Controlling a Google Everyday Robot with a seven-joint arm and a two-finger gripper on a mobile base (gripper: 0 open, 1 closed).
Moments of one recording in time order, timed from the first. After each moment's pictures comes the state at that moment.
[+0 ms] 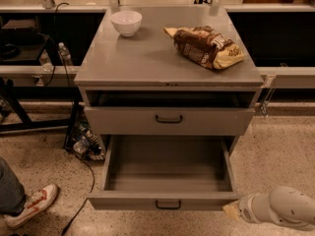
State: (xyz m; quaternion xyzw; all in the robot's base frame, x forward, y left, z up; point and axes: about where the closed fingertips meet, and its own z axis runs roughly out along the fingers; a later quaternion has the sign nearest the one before) arm 0.423 -0.271 0.402 -0.24 0.93 0.17 0.21
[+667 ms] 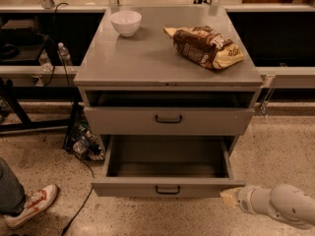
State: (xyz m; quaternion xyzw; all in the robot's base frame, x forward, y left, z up) arm 0.465 -0.272 0.416 -0.22 0.92 0.17 0.29
